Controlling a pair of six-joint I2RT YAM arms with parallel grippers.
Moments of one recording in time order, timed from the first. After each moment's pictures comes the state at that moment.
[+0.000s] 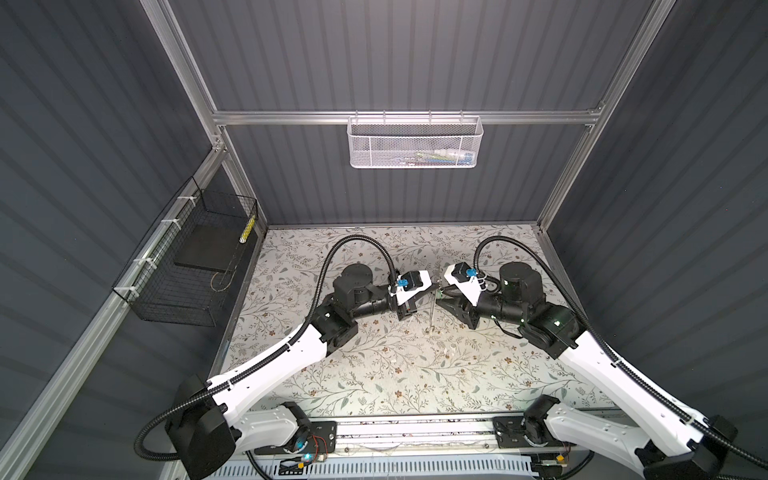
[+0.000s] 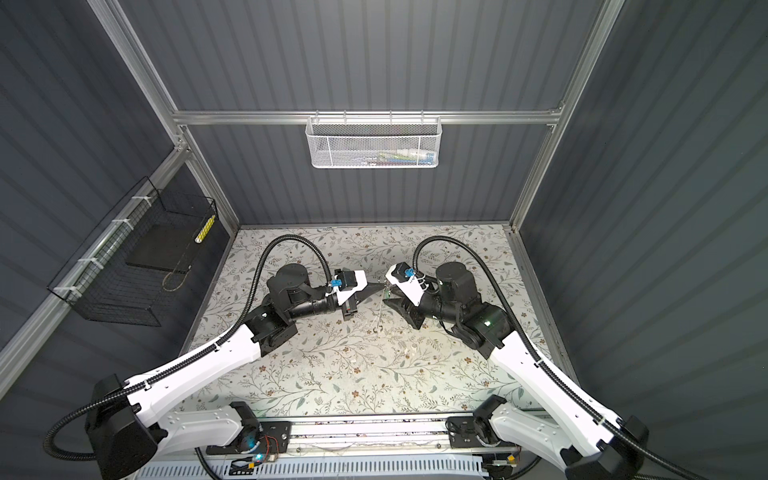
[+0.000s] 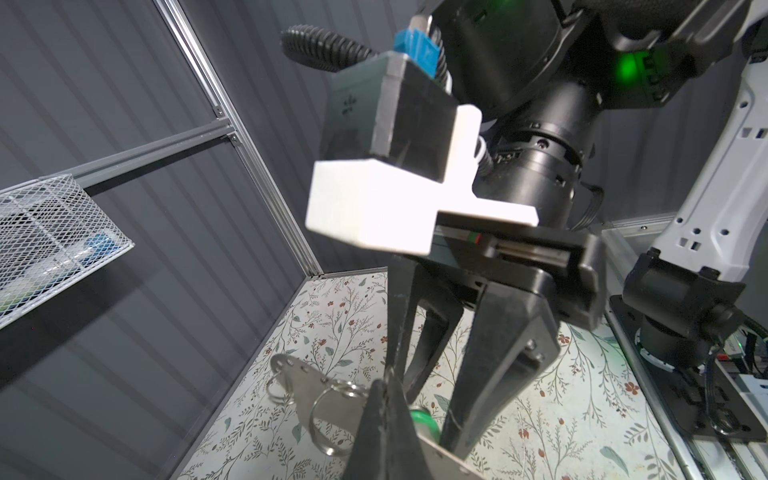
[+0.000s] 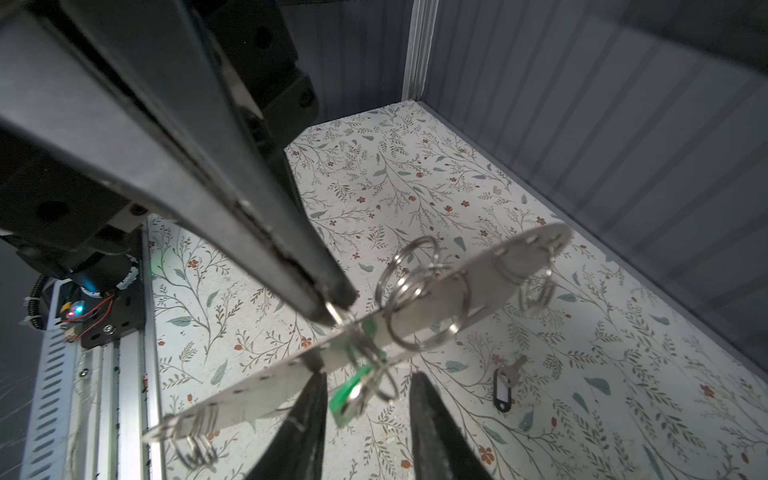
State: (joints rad) left arm -0.82 1.22 0.96 0.22 0.51 0.37; right arm 0.61 1.01 0.98 -0.40 -0.39 -0.24
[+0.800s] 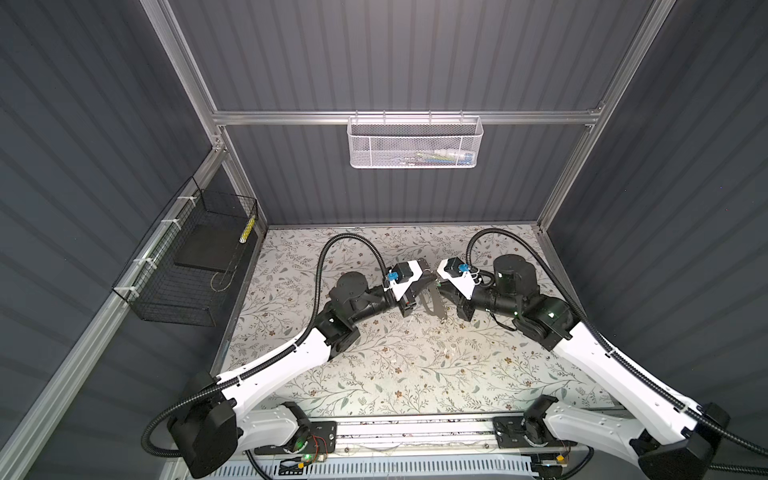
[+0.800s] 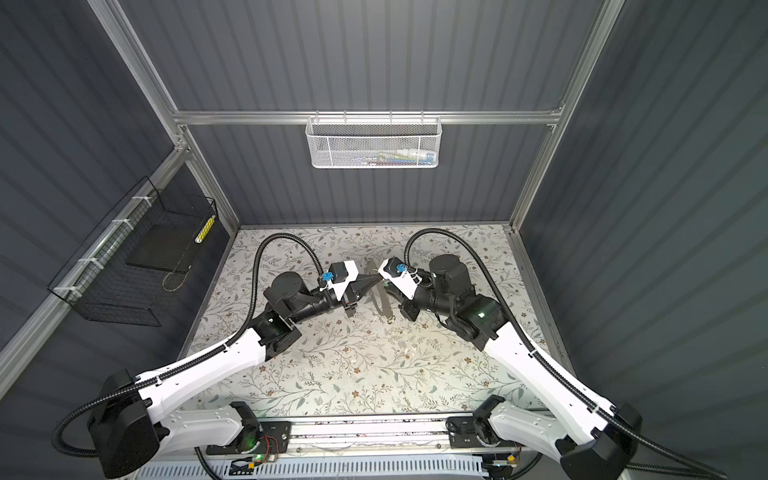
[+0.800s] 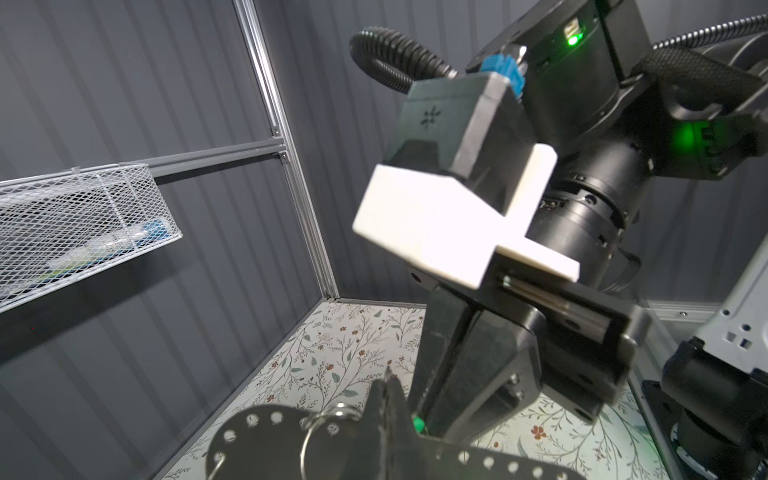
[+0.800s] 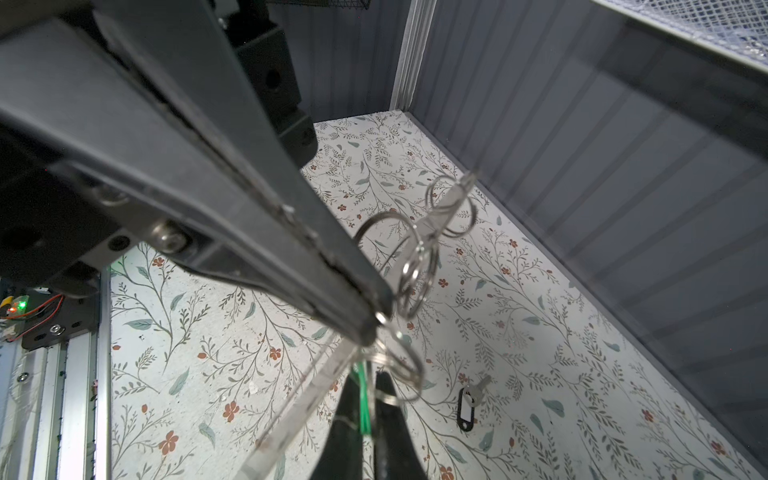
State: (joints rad) left arm -0.82 1.24 0.86 0.53 0.41 0.16; right arm 0.64 1.08 1.07 -0.41 -0.35 -0.35
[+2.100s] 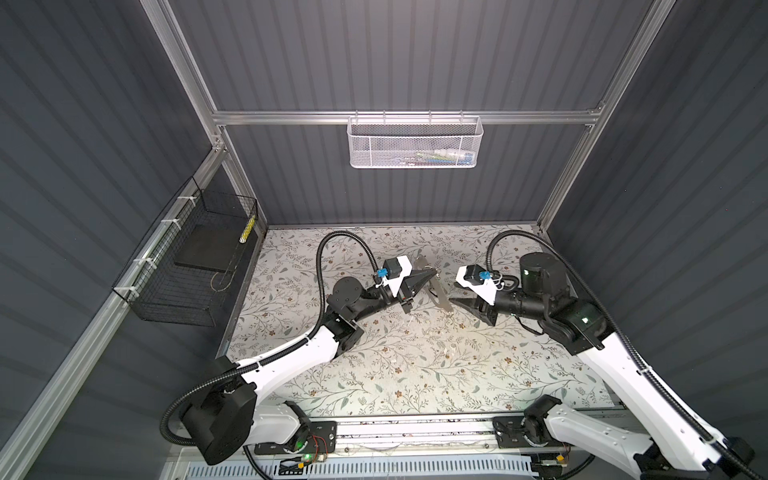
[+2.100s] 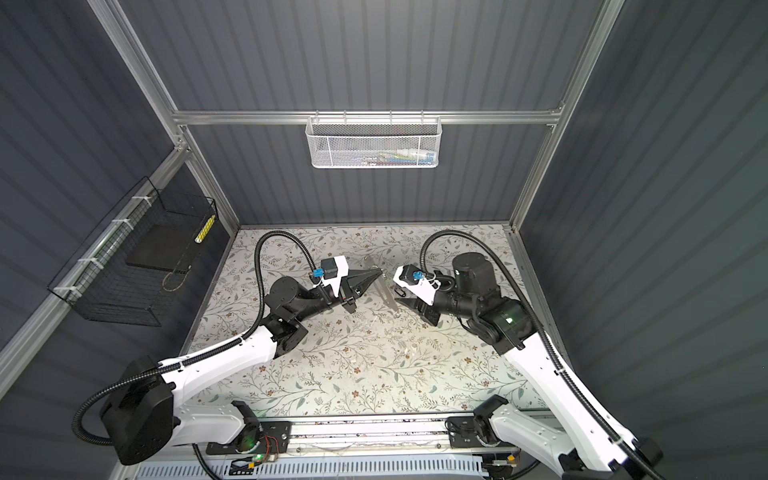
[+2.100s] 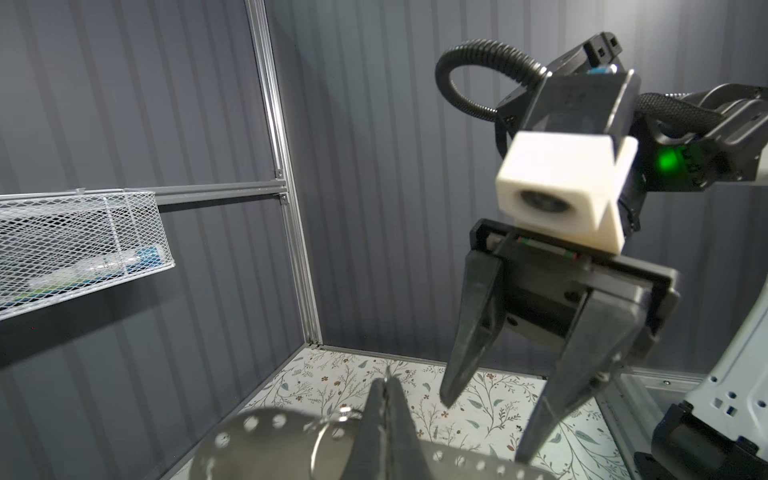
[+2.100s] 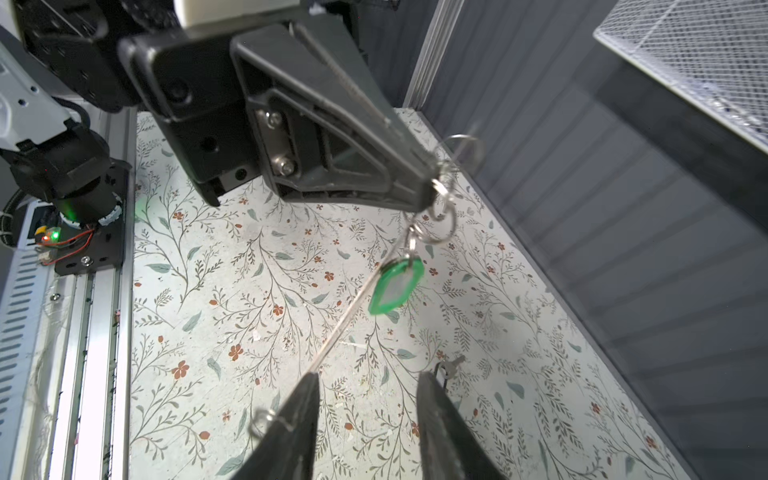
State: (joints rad) left arm -0.76 1.33 0.81 0.84 0.51 -0.03; right arm 0.51 0.96 1.13 -0.64 -0.48 -0.52
